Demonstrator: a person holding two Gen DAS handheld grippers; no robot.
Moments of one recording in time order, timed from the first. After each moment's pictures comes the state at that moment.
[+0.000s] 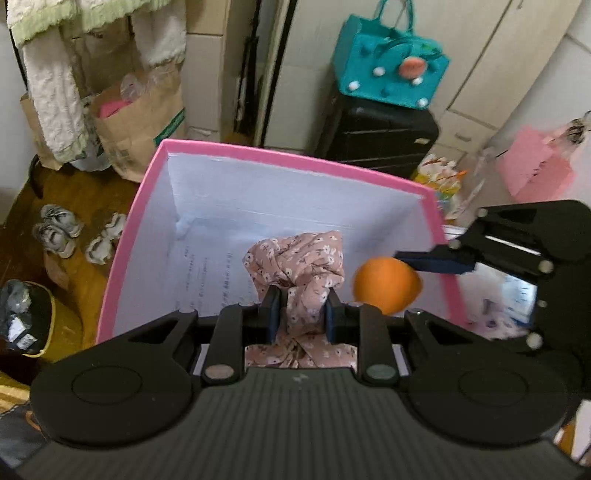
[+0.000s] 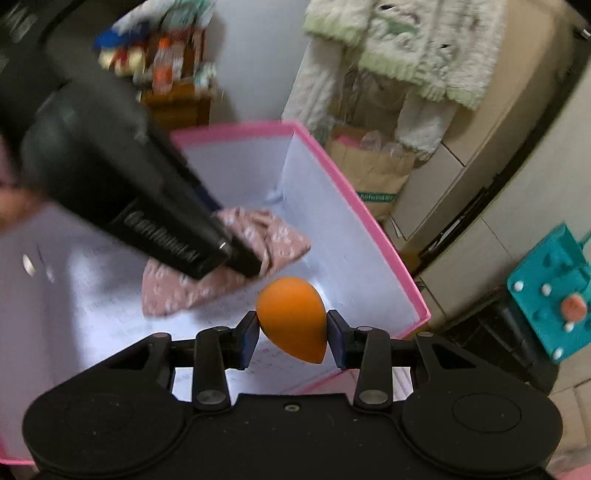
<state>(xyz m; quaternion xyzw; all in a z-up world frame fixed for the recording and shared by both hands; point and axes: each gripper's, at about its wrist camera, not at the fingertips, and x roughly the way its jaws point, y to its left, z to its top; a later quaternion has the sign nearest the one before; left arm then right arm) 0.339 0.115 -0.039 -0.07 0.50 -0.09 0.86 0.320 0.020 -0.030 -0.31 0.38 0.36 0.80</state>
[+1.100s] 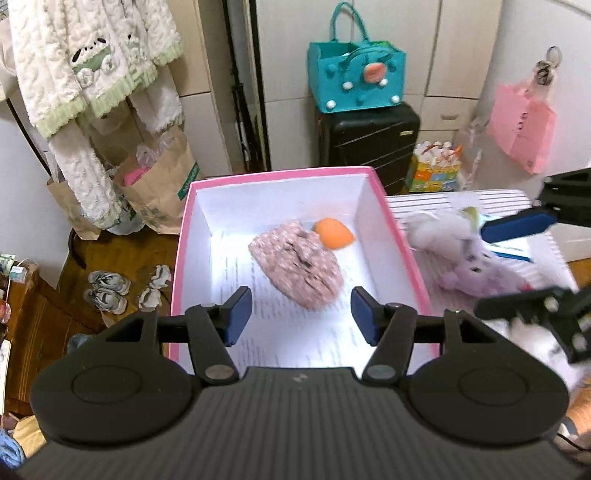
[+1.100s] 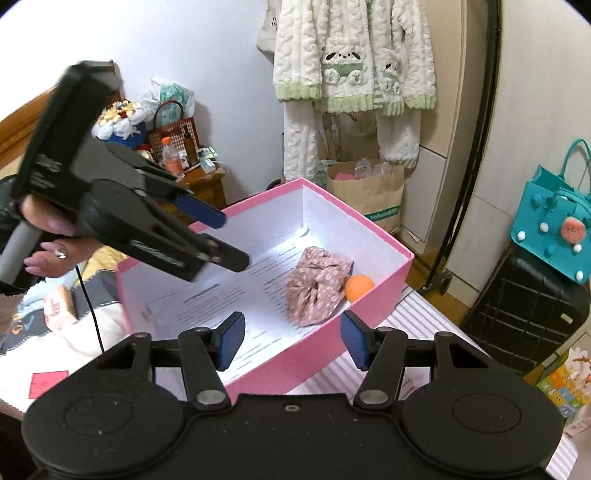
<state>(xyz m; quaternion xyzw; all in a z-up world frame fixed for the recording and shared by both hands) 0.231 0.094 0.042 0.06 0.44 -0.11 0.89 0.231 -0.064 0.040 -0.12 0.36 0.37 0.85</state>
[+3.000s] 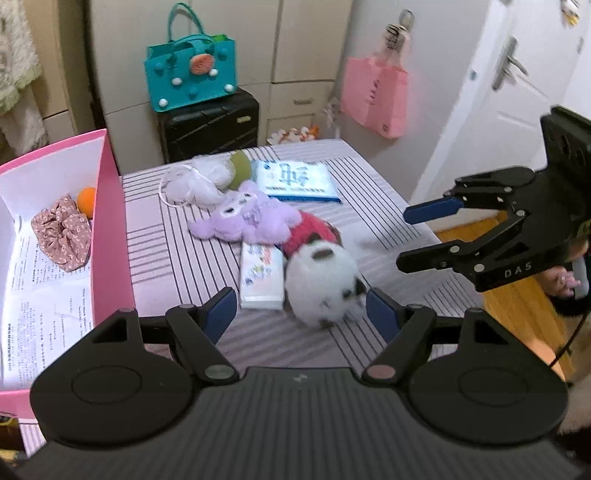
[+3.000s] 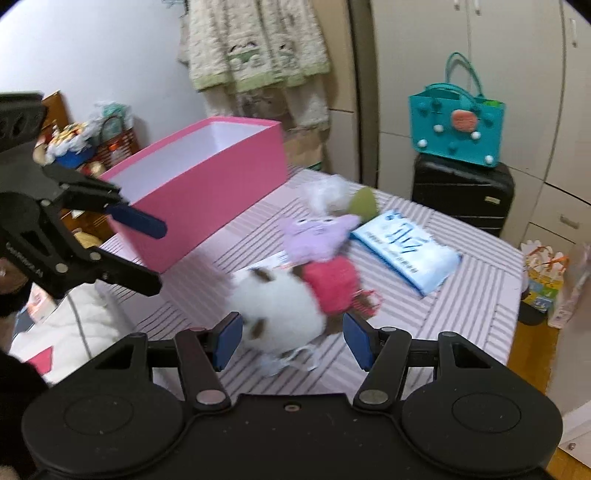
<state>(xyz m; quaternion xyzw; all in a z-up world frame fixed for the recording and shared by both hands) 0.129 -0.073 -0.016 0.05 0.41 -0.28 0.87 0.106 -0.260 -0.040 -0.04 0.38 0.28 0.88</state>
